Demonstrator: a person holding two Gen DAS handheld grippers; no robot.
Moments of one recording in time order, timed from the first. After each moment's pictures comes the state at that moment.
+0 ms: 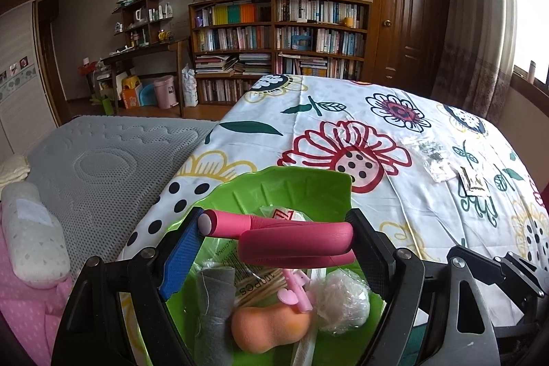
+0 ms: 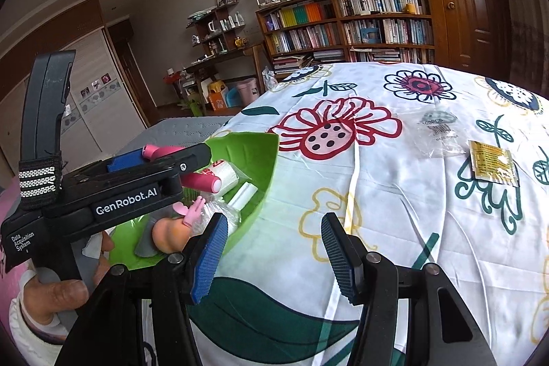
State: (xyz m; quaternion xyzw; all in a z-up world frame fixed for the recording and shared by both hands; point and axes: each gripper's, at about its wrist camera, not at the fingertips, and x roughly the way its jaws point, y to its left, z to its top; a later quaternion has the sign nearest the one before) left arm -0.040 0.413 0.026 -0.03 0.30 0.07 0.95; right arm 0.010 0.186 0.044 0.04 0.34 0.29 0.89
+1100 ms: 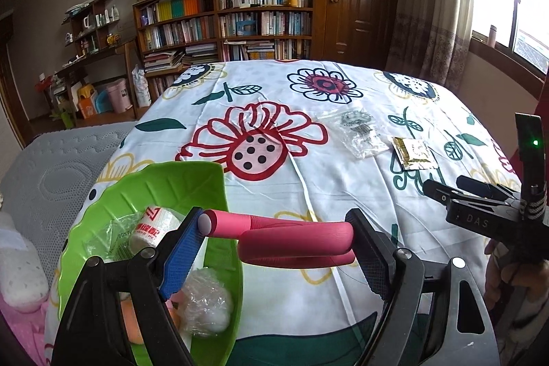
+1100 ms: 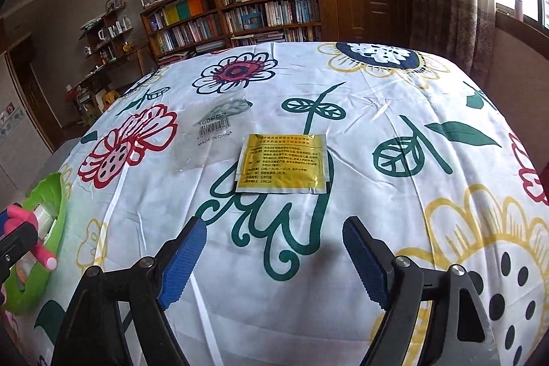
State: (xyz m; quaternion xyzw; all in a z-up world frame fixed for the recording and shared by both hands) left arm -0.019 0.320 0.021 0.01 0.33 -0.03 0.94; right arm 0.100 0.041 0.020 0.05 0.39 0.08 0.92
